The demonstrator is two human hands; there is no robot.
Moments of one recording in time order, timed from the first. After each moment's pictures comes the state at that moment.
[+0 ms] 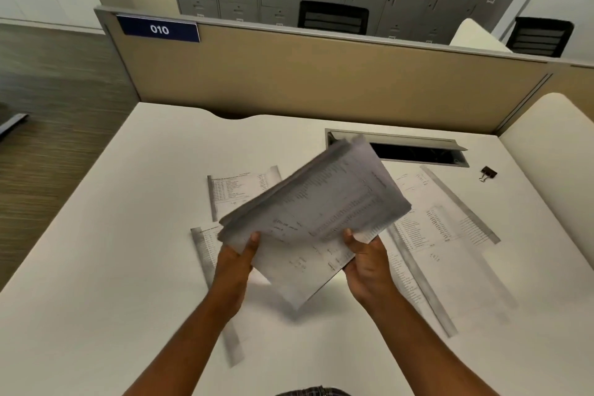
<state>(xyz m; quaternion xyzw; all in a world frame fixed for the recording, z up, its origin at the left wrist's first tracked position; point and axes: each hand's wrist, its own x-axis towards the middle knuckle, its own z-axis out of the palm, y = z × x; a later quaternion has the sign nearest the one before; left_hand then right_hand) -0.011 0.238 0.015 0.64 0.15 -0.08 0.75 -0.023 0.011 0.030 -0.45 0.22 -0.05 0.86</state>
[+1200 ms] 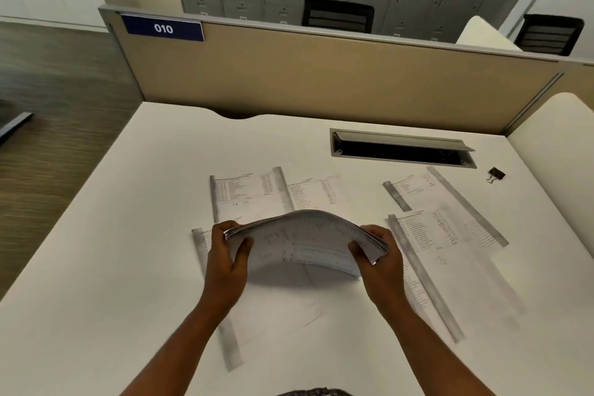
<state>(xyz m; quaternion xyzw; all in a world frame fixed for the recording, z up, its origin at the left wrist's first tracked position) -0.014 0.260 0.029 0.79 0.02 0.09 0.61 -0.040 -0.010 0.022 -0.79 0.12 -0.16 0.57</state>
